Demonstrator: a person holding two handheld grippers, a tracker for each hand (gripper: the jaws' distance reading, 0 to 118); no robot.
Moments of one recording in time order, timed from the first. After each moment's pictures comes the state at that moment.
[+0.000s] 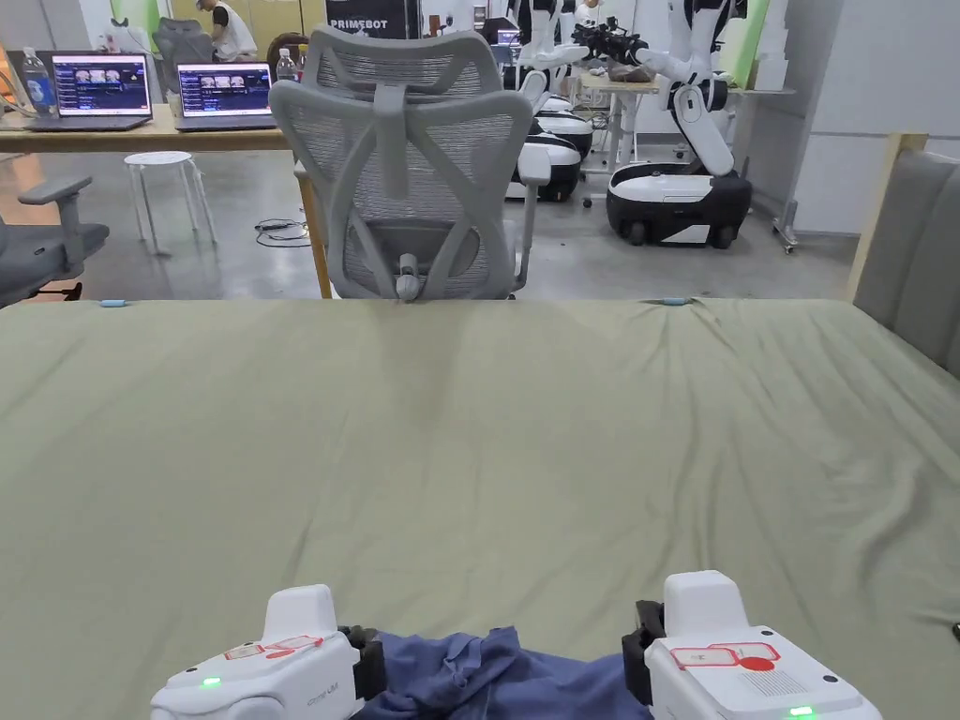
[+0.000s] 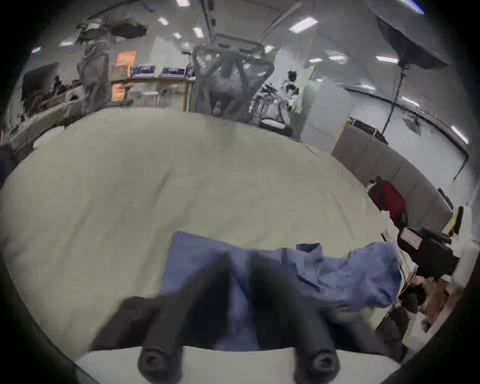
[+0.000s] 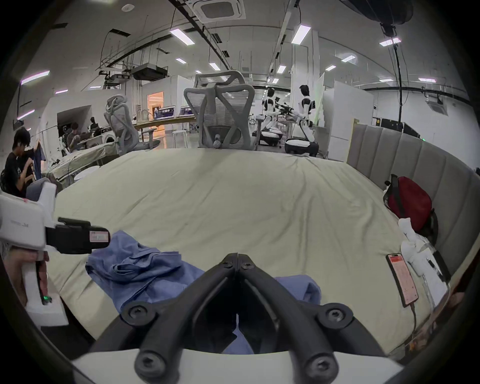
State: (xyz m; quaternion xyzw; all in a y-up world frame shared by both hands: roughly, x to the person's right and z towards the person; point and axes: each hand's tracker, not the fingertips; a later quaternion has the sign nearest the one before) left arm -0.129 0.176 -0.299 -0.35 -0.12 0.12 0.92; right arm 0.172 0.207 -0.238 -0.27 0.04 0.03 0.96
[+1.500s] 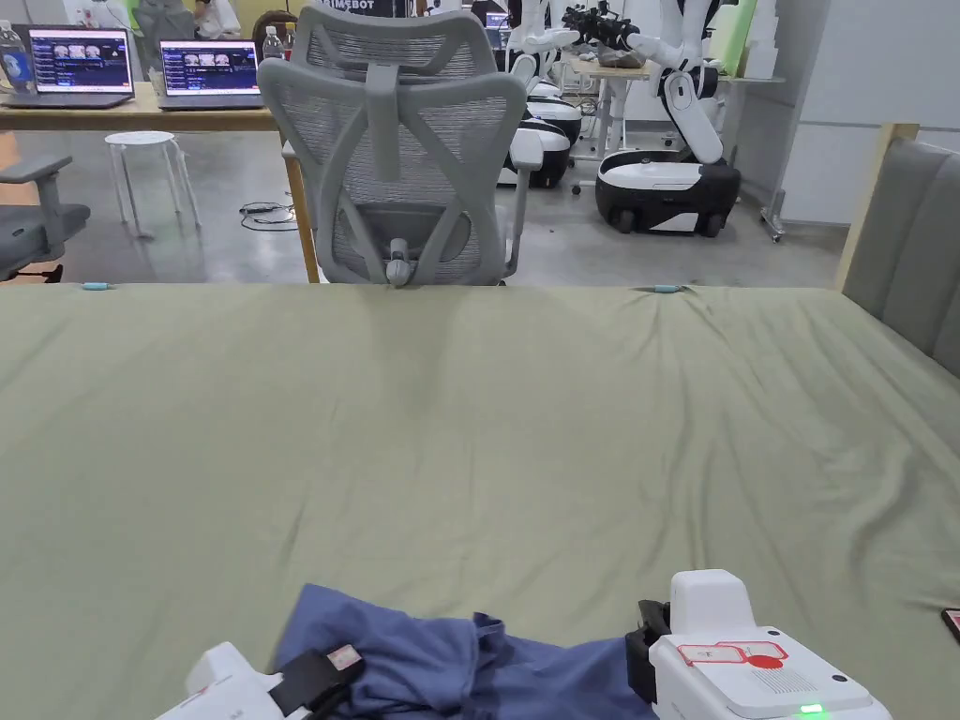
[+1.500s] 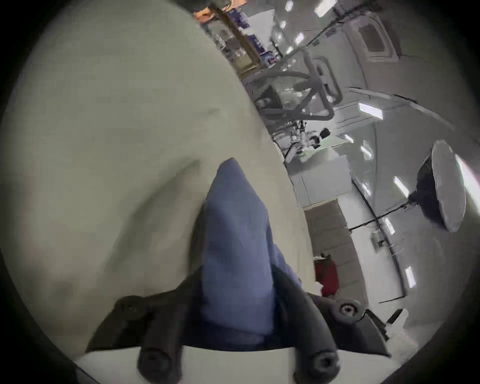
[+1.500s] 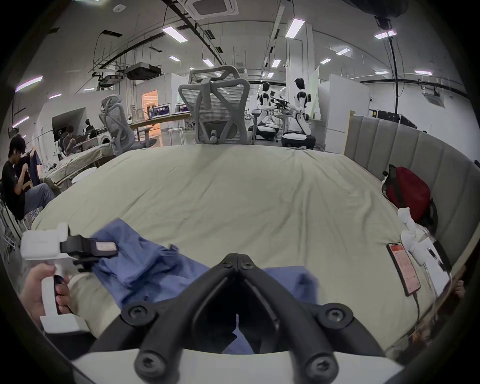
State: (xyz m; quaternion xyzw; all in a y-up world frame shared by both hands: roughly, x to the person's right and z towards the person) left arm -0.189 0.122 -0.284 -0.31 -0.11 0.43 0.84; right arm 0.172 0.215 -0.229 -0.28 0.03 0.01 0.96
